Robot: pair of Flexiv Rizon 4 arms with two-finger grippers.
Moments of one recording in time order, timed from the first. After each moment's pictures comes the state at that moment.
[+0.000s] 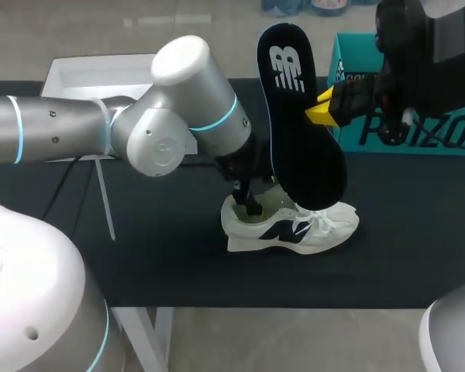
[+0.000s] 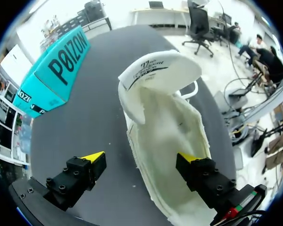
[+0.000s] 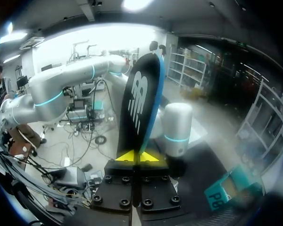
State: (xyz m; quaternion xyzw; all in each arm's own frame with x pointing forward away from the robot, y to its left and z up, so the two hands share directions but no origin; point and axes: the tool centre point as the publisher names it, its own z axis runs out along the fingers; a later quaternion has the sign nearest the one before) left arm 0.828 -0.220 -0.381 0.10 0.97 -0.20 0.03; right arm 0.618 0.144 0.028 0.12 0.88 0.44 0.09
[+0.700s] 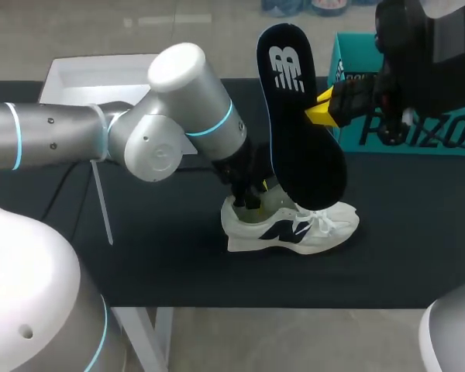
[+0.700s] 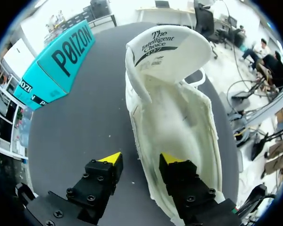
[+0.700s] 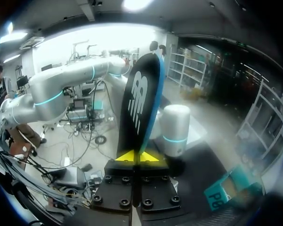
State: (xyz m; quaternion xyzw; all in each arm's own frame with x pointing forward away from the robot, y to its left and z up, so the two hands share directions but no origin) left arm 0.832 -0.213 -0.392 0.09 0.98 -0.20 0.03; right arm 0.618 0.144 0.028 0.12 0.88 0.44 0.09
